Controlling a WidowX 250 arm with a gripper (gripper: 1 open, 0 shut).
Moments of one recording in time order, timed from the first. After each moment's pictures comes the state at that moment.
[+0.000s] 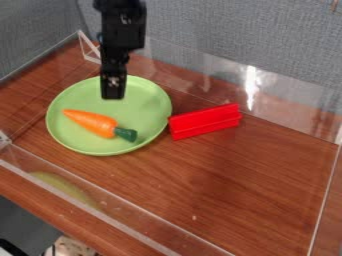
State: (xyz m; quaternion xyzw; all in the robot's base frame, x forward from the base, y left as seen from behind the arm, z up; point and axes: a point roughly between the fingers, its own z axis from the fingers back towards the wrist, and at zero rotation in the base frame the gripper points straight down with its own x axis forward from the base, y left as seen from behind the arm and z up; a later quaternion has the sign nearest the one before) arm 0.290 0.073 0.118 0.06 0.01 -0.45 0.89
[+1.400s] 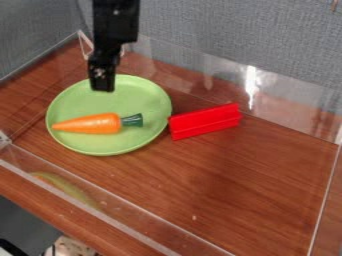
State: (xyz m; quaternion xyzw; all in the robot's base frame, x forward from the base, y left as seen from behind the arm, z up) arm 0.293 0.073 0.131 0.08 0.01 -0.53 0.84
